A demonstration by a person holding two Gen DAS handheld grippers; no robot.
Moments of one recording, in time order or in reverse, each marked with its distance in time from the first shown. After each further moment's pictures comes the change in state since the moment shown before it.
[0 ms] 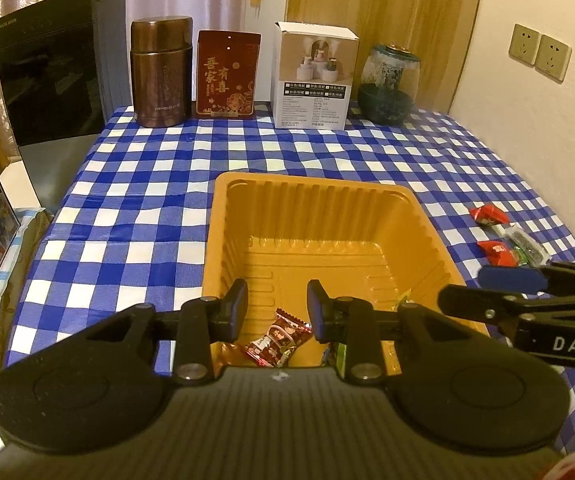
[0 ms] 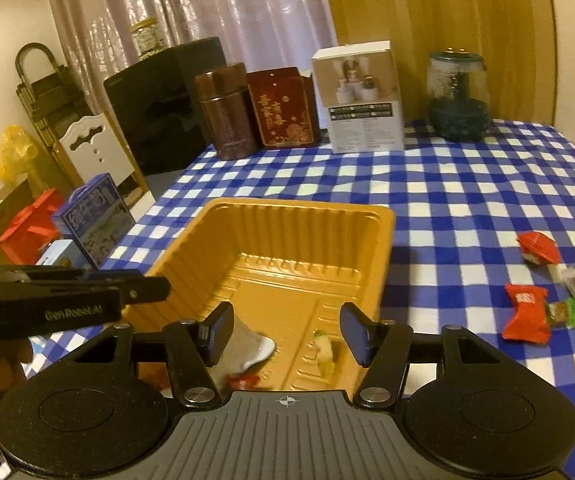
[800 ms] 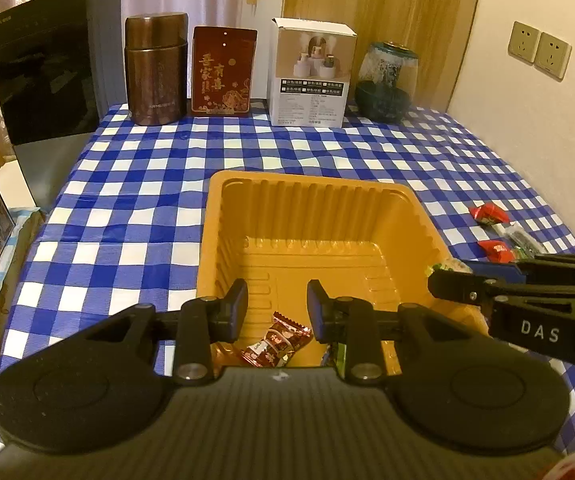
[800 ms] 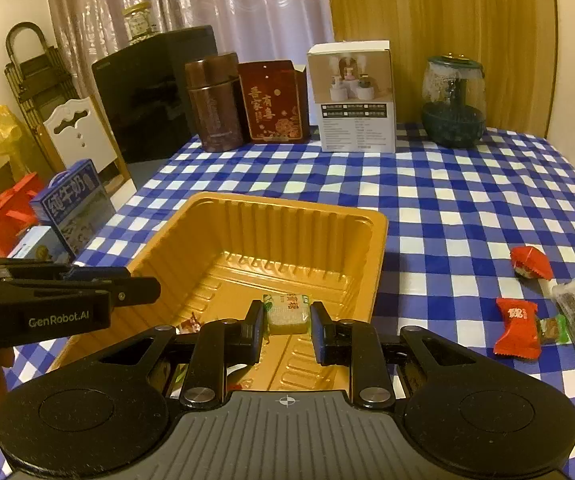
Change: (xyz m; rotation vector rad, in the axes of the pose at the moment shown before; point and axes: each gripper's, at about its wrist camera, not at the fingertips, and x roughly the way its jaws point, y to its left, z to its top) left arm 0.008 -0.002 0.002 0.003 0.005 -0.007; right arm 0.021 0.011 0.007 -0.056 0.016 -0.051
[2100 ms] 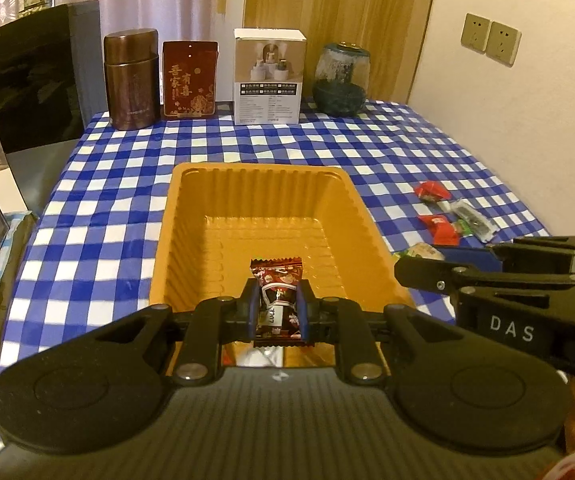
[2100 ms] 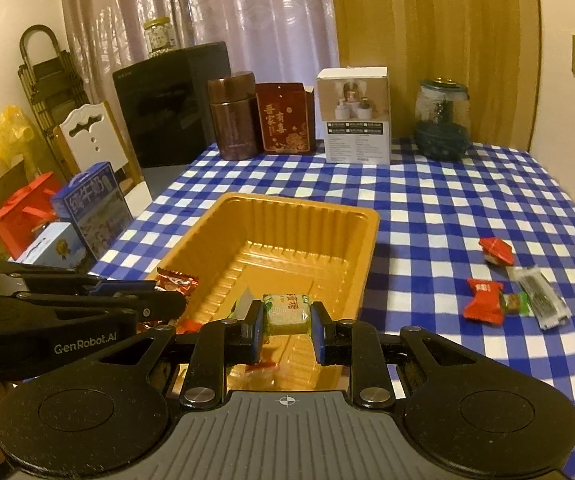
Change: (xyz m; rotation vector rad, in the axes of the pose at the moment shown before) left arm -0.059 -0.039 -0.022 0.051 0.002 -0.047; right arm -0.069 0.024 -0.020 -0.020 -0.033 -0.012
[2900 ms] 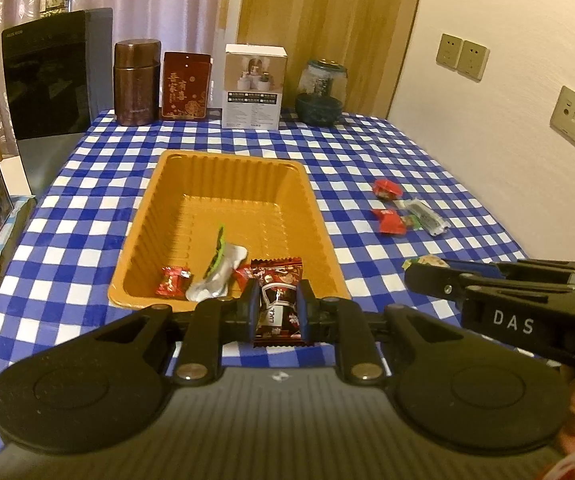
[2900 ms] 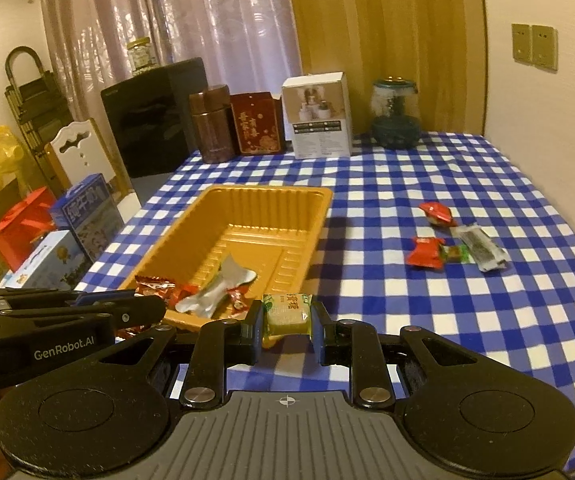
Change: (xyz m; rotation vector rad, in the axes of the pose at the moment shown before) left arm -0.073 -0.051 -0.047 -0.062 -0.056 -0.008; right arm -0.089 -0.010 -0.042 0.068 -0.027 -0.034
